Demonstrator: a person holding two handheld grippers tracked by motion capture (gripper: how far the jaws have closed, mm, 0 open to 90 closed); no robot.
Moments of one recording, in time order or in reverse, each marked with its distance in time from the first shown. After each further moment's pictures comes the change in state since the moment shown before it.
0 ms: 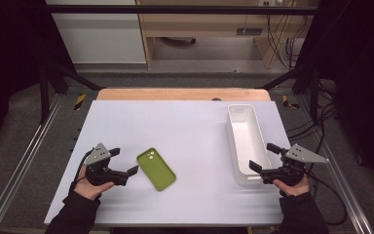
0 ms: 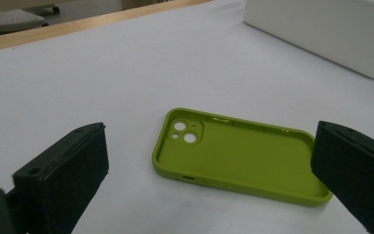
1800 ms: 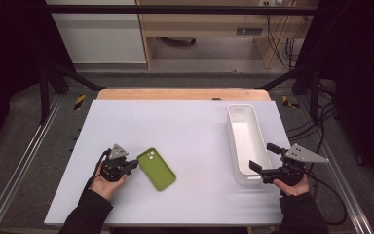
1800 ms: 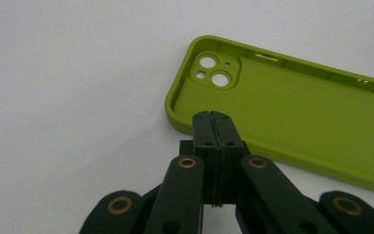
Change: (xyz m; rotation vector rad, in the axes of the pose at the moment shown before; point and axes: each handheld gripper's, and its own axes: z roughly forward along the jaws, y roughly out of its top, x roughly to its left) left arm -0.003 -0.011 0.044 0.257 0.115 -0.054; right arm -0.001 0.000 0.000 0.005 -0.004 -0.001
